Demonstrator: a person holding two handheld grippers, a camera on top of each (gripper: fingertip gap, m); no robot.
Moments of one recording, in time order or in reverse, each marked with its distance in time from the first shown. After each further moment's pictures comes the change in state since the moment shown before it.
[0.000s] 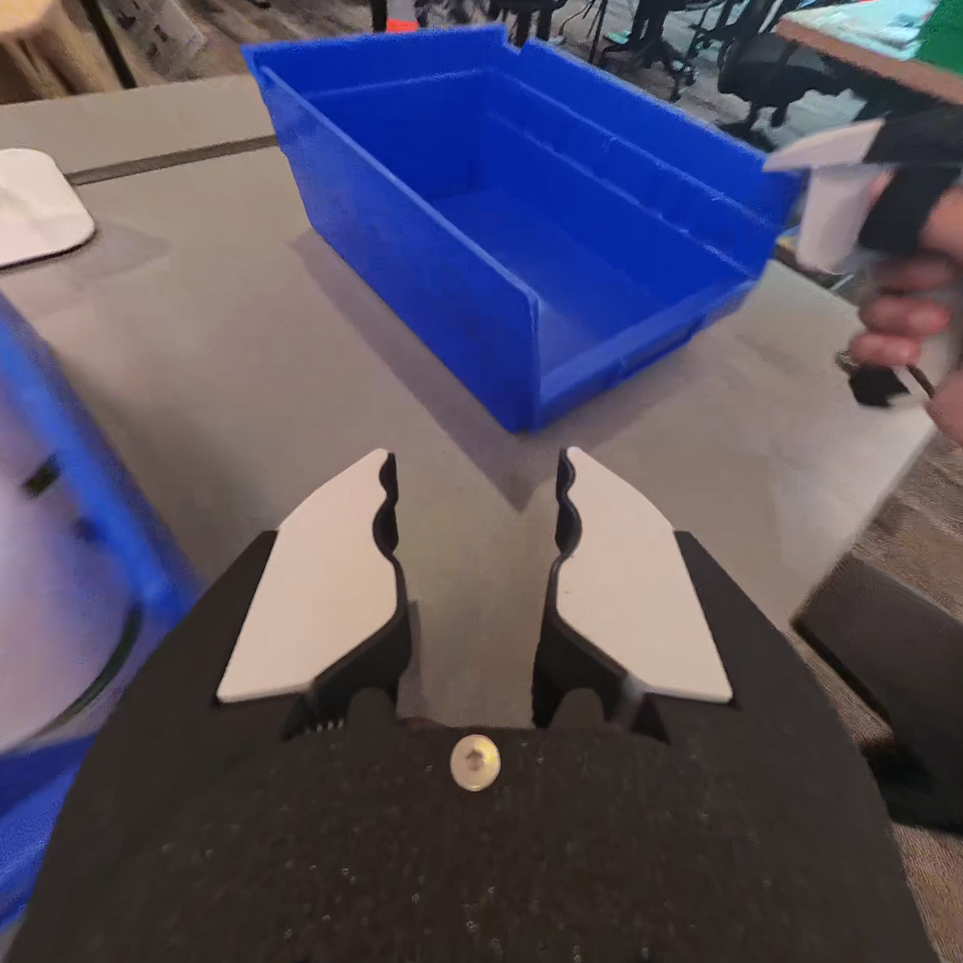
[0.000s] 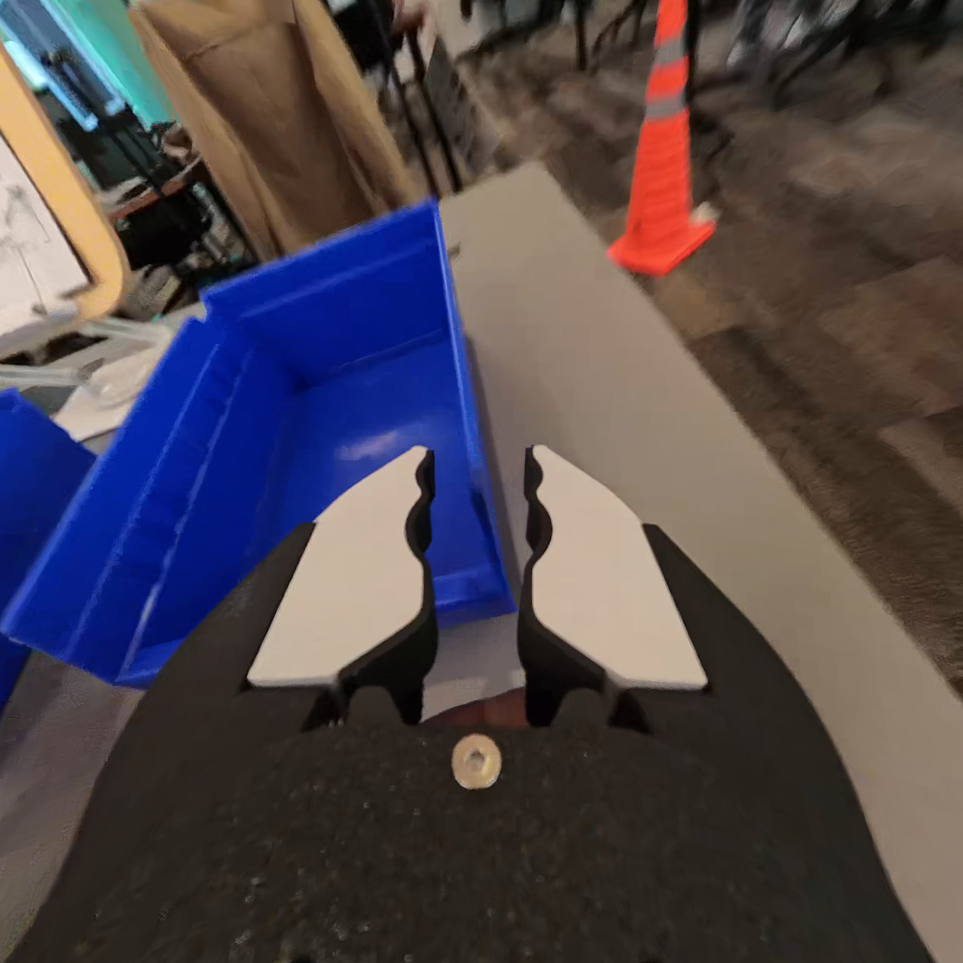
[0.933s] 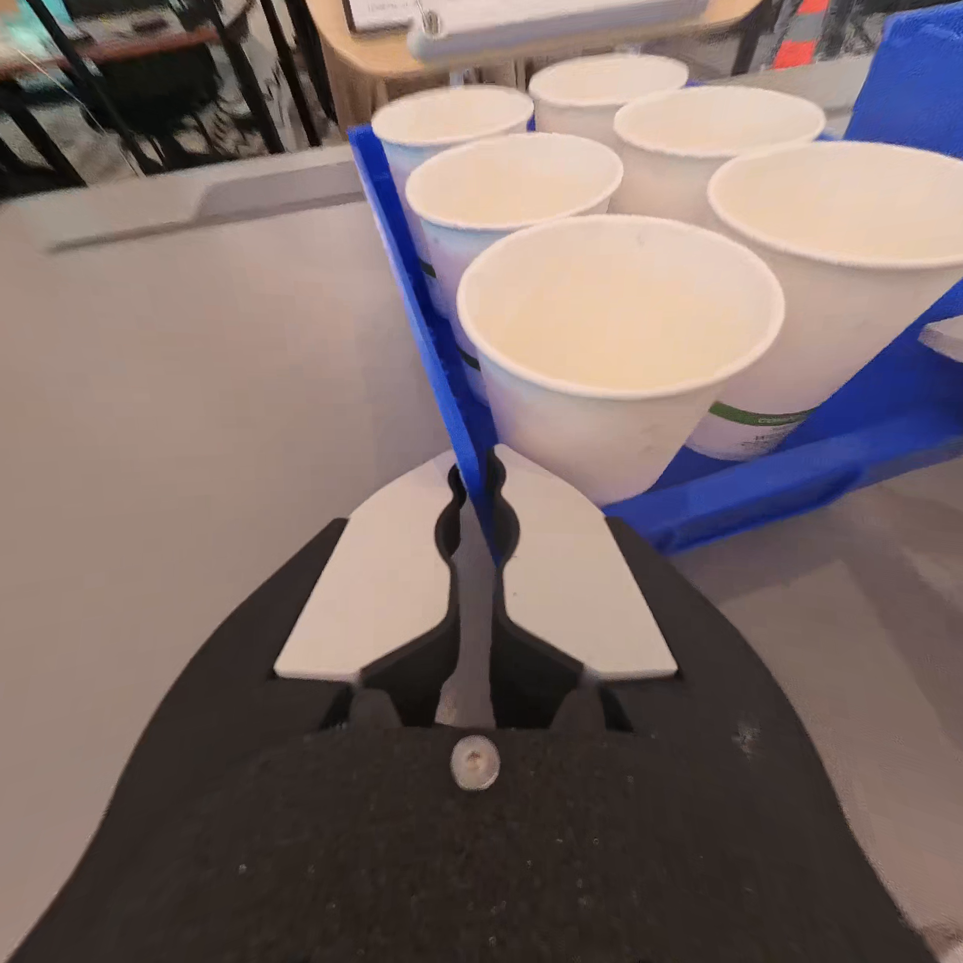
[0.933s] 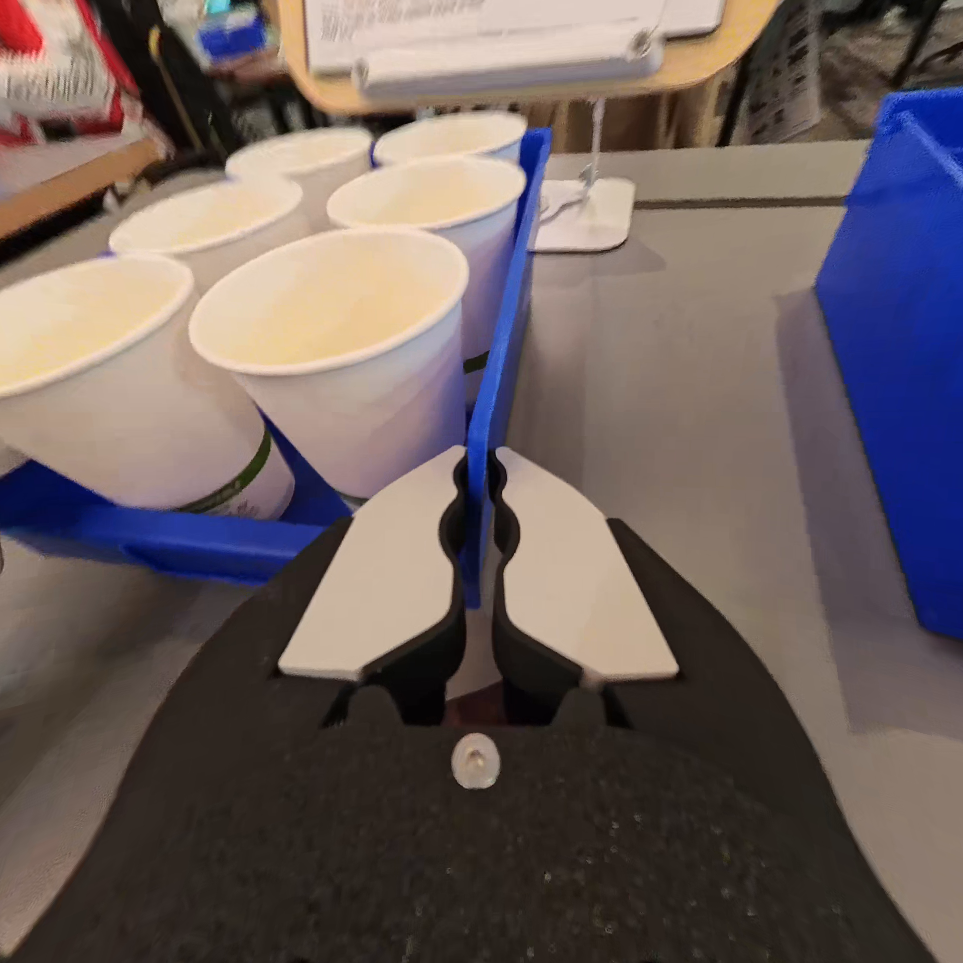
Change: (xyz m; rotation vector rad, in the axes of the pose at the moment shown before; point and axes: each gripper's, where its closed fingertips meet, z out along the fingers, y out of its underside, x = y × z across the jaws) left arm -0.242 0.062 -0.168 0.054 -0.526 -0.054; right arm -0.340 0.150 -0.010 -0.059 -0.334 -0.299
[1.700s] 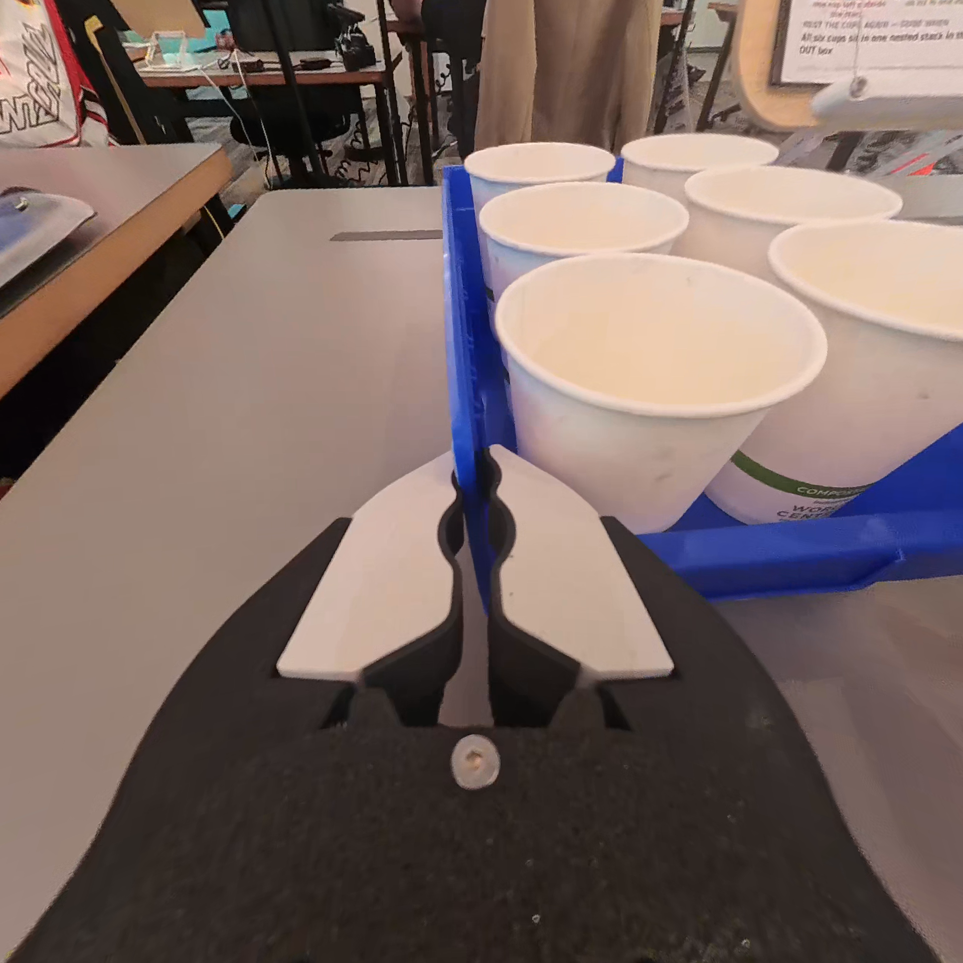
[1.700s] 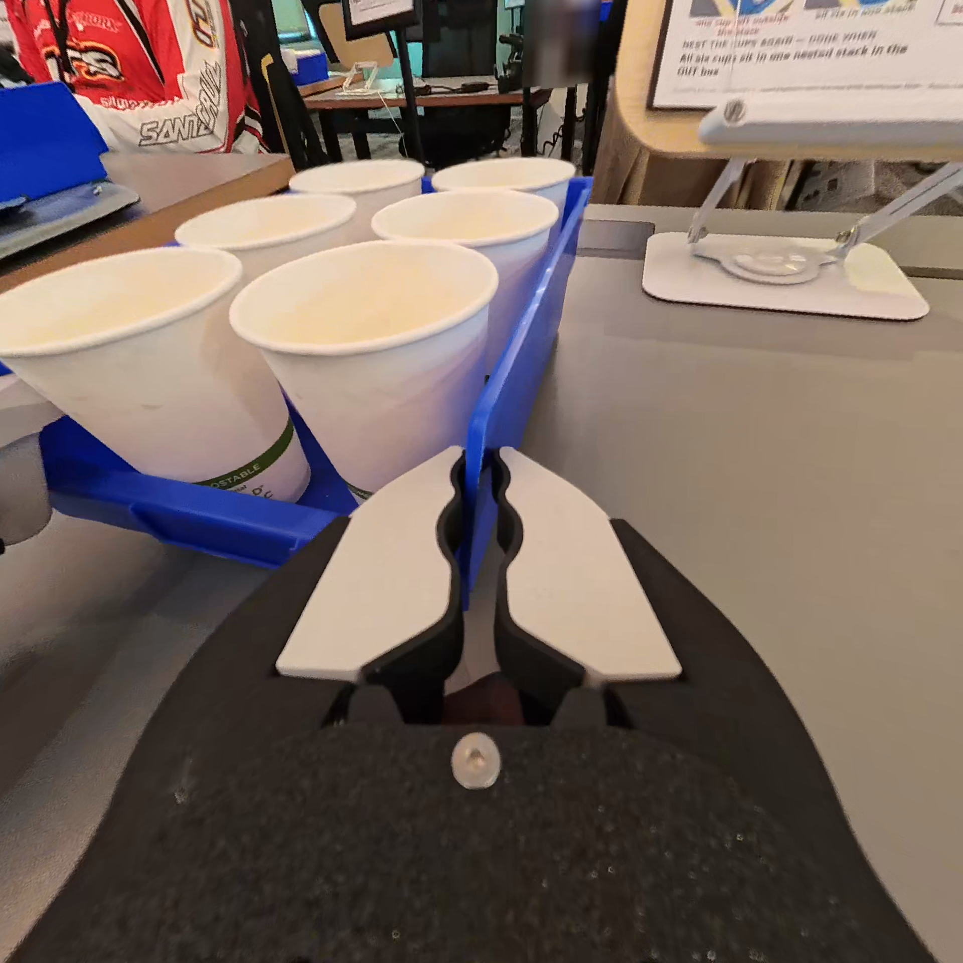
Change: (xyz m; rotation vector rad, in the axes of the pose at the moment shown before) left arm -0.242 0.020 -0.016 0.087 -0.110 -0.116; right arm -0.231 -0.007 0.072 0.050 -0.018 -0.069
